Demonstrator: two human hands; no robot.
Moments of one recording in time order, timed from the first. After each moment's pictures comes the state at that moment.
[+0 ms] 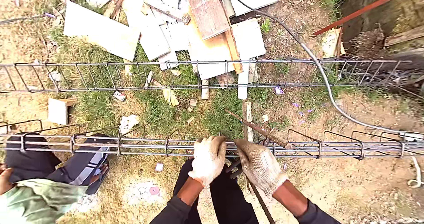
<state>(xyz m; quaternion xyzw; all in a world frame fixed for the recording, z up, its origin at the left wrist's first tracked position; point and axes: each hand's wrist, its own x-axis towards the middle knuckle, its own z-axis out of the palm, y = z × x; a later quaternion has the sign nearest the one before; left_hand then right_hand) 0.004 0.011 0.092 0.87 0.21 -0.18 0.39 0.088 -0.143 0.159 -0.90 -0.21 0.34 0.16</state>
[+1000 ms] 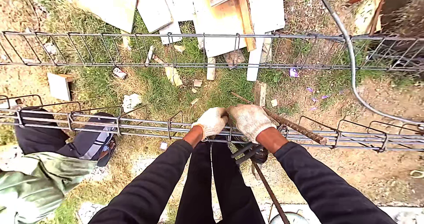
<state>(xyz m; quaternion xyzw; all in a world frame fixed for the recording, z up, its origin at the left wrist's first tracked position) 0.055 0.058 0.059 0.75 0.18 -0.40 0.49 0.133 -0.087 0.096 -0.83 -0.37 0.43 -0.01</state>
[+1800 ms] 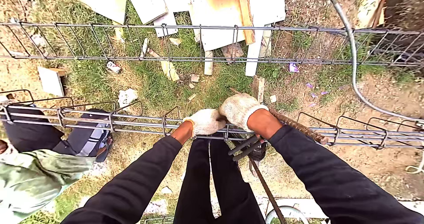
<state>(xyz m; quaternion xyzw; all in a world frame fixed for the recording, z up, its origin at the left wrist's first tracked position) 0.047 0.067 0.023 0.78 0.02 -0.47 0.41 0.157 -0.053 0.091 -0.73 -0.46 0.50 -0.09</state>
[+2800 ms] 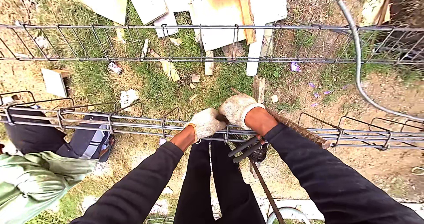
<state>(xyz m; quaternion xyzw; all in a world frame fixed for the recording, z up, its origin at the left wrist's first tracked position) 0.040 0.058 0.018 0.75 0.16 -0.47 0.44 0.158 -0.055 0.070 -0.71 -0.47 0.51 -0.10</state>
